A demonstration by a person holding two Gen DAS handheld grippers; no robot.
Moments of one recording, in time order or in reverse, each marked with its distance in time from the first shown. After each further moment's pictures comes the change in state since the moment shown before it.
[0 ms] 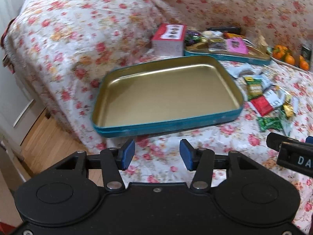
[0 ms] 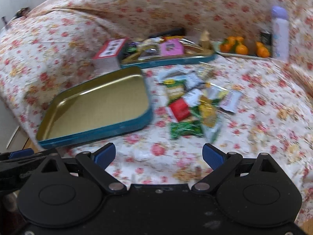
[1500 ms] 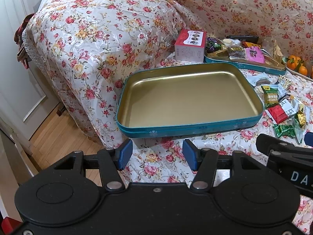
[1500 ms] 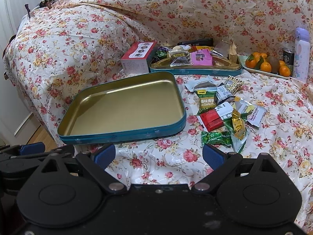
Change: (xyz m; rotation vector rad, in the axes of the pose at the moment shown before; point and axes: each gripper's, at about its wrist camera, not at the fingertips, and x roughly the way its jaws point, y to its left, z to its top) left arm -0.011 0.033 -0.003 -0.070 -0.023 0.074; right arm -0.011 0.044 0.002 -0.124 -0.030 0.096
